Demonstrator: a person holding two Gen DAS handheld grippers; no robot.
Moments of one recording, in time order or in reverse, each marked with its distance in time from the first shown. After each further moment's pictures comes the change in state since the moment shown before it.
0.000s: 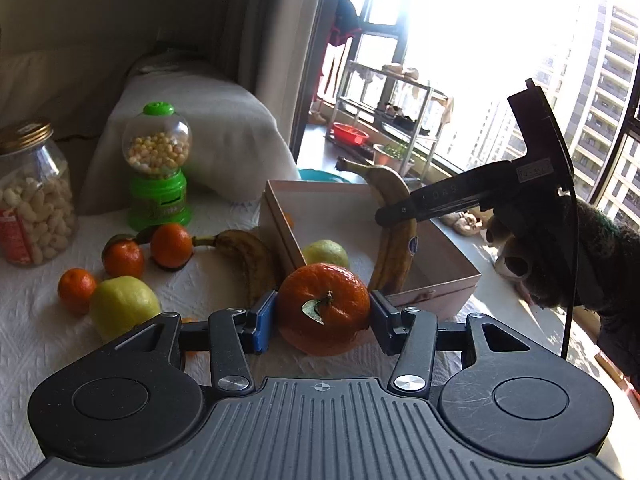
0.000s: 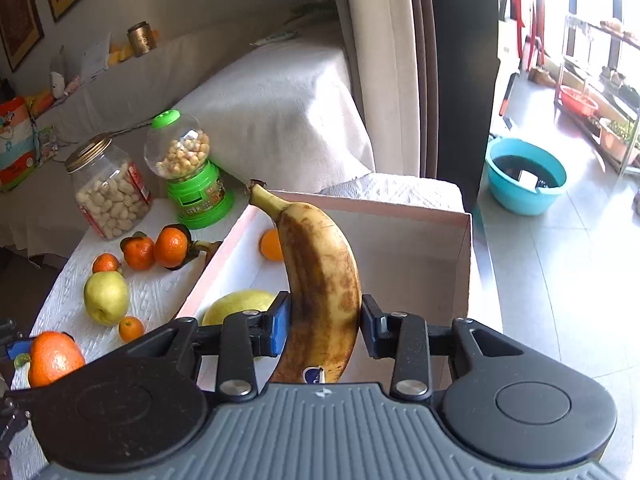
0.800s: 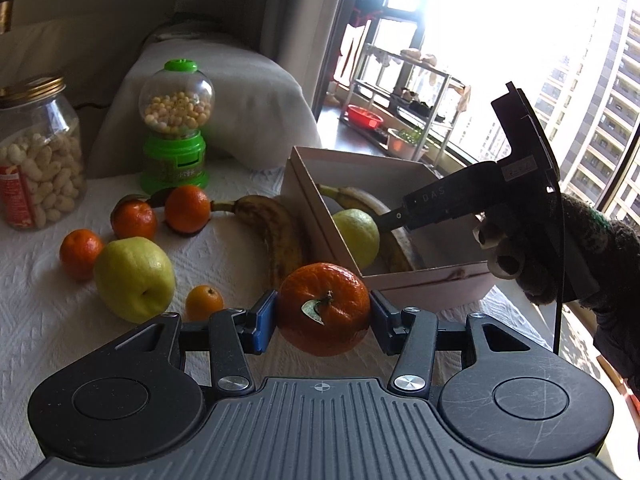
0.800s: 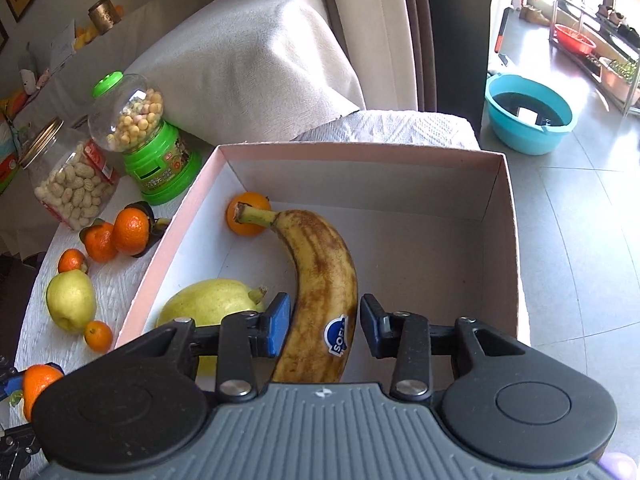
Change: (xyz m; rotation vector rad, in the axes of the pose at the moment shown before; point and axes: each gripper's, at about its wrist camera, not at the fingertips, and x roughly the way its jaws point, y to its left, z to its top) left arm 0.012 0.015 -0.013 -0.040 0.050 0.024; right arm 0.062 -0.010 -0.001 0.069 0.148 0.008
